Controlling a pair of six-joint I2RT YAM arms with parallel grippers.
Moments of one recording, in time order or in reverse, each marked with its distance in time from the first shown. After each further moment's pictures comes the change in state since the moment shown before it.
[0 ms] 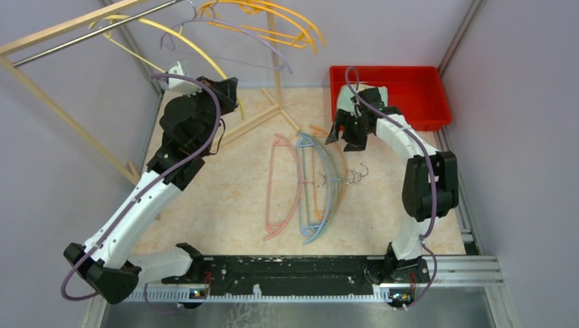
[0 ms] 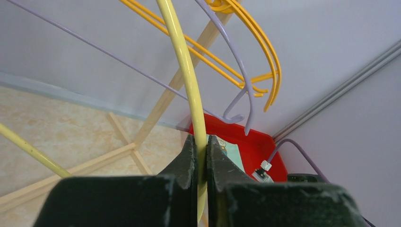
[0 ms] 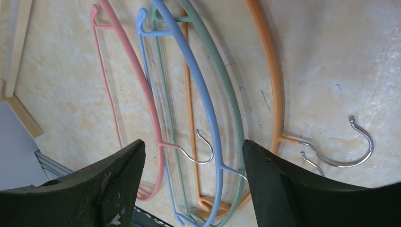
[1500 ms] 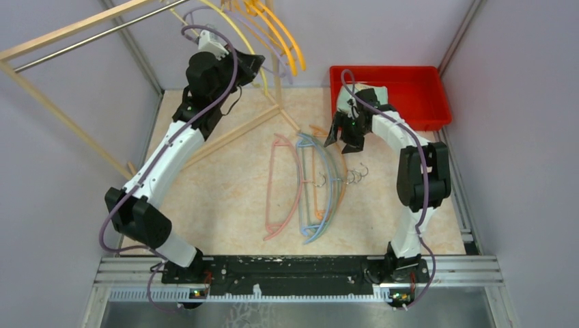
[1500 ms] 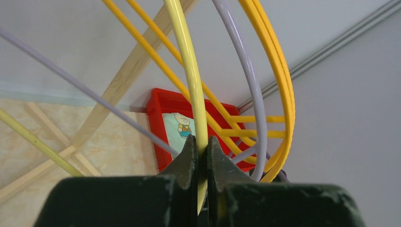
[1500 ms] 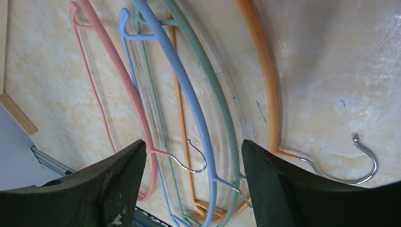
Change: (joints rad) left arm 0.192 0.416 0.305 -0.005 0.431 -0.194; right arm -0.011 0.112 0.054 -0.022 -0.029 -0.027
